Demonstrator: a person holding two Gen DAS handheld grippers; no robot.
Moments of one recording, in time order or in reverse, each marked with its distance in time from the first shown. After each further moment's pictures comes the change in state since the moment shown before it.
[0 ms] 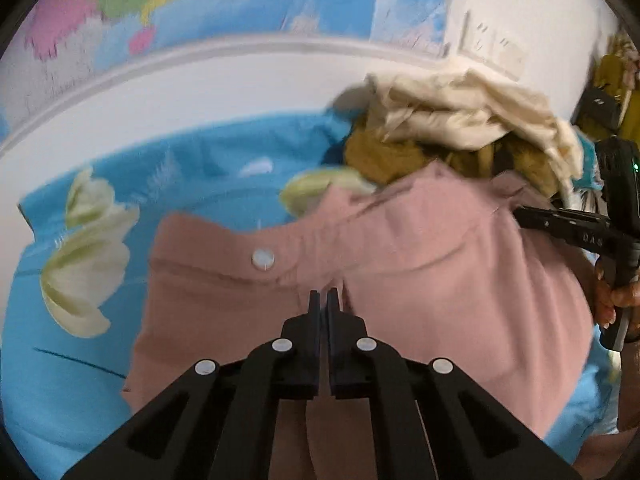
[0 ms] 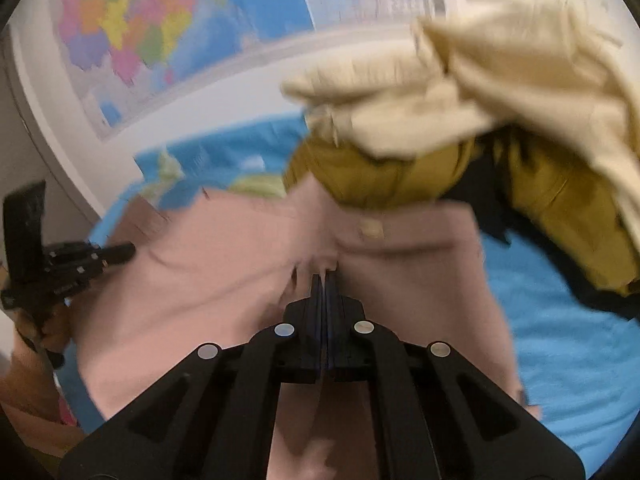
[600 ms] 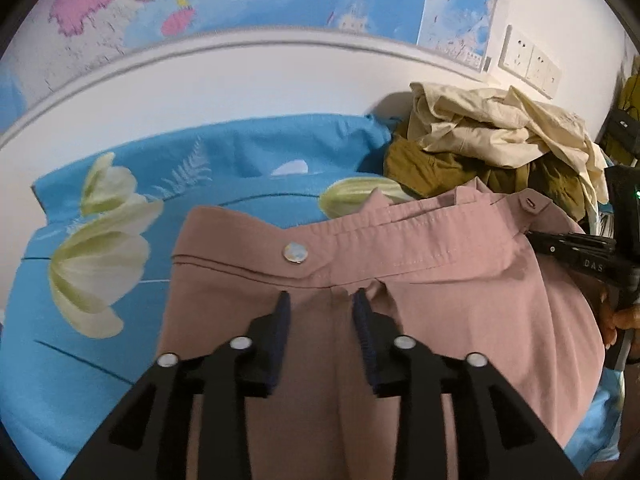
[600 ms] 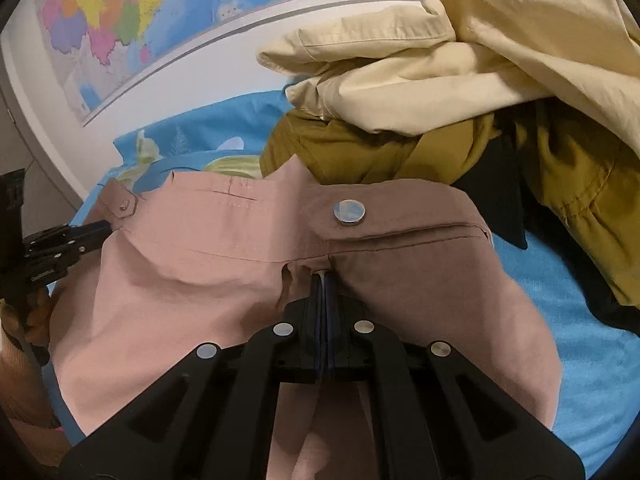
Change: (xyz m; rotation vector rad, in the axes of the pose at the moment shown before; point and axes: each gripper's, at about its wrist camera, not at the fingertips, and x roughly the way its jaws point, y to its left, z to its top) left arm 0.002 0.022 0.010 -0.060 -0.050 0.070; right arm 0.024 -0.006 0.006 0.003 0.036 -0.027
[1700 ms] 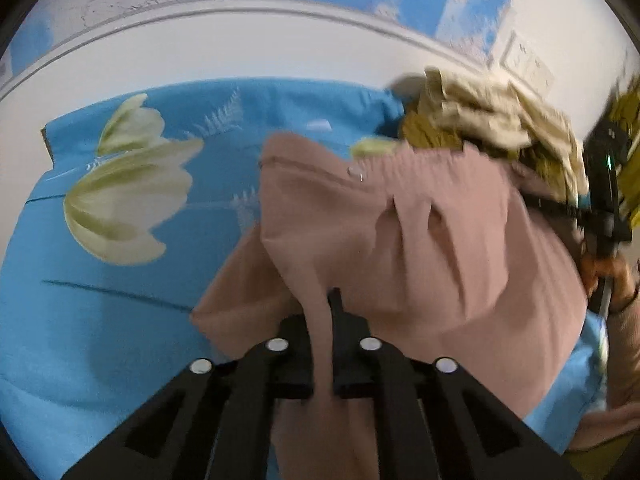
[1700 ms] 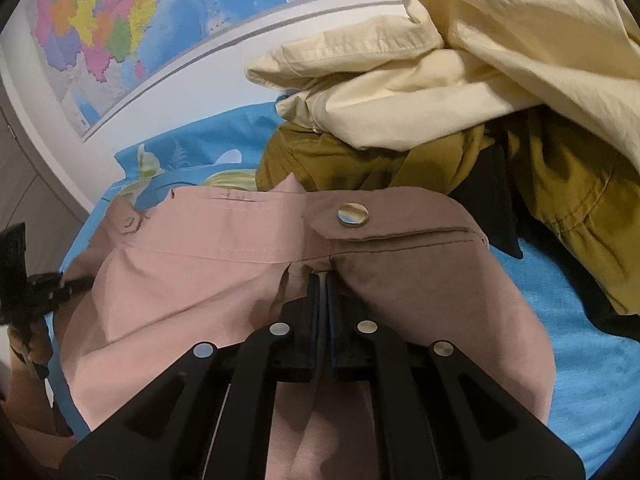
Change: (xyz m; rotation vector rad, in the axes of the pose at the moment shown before) left arm -0.032 0.057 -0.024 -0.080 0.065 -0.094; right arm -0.006 -0.008 0.012 0.036 -0.009 0.021
